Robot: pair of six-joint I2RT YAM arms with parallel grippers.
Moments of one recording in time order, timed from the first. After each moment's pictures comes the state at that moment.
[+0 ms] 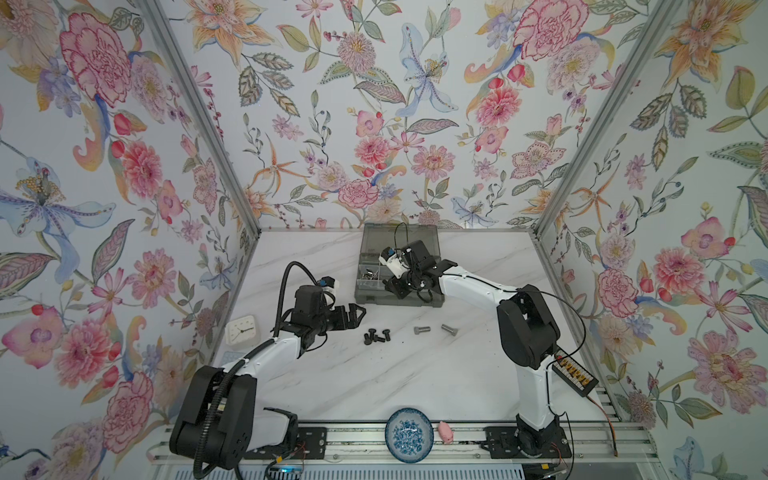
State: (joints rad) left arm -0.25 1.32 0.59 0.01 0.42 -0.39; right arm 0.65 2.09 1.60 -0.40 -0.23 -0.09
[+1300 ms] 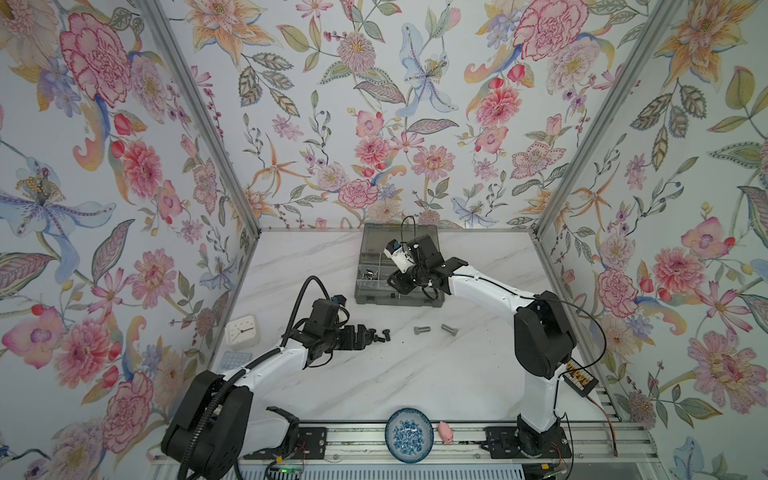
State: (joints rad) left arm -0.44 1.28 0.55 -0.20 0.23 -0.40; right arm 0.65 1.93 1.54 -0.40 -0.17 -0.08
